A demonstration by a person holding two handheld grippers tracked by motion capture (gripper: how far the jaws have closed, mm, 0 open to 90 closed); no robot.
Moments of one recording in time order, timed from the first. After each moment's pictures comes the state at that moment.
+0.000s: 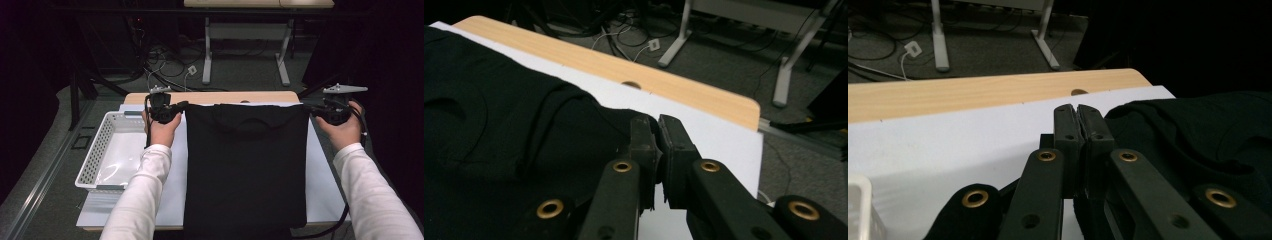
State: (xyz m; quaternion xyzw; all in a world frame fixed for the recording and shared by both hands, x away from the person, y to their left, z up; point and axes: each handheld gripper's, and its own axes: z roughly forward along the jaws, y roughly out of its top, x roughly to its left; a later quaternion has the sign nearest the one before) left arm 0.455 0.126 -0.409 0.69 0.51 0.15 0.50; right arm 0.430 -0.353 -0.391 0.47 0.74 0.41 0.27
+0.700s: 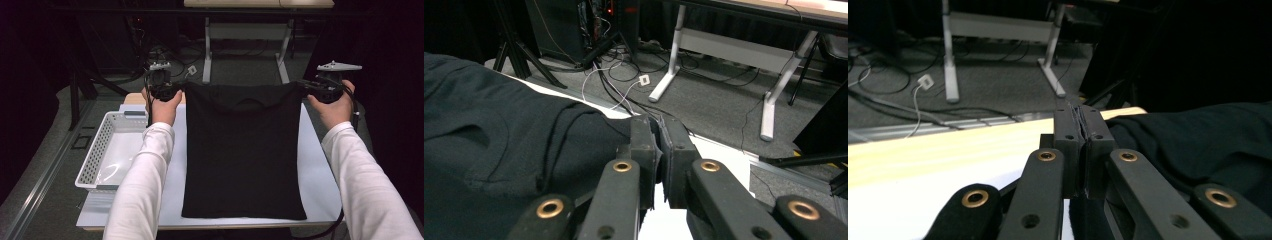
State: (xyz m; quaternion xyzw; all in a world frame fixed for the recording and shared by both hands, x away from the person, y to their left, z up) left arm 0.483 0.121 -0.367 0.67 0.49 0.19 0.53; right arm 0.462 -0.328 -0.353 0.46 0.71 0.44 0.31
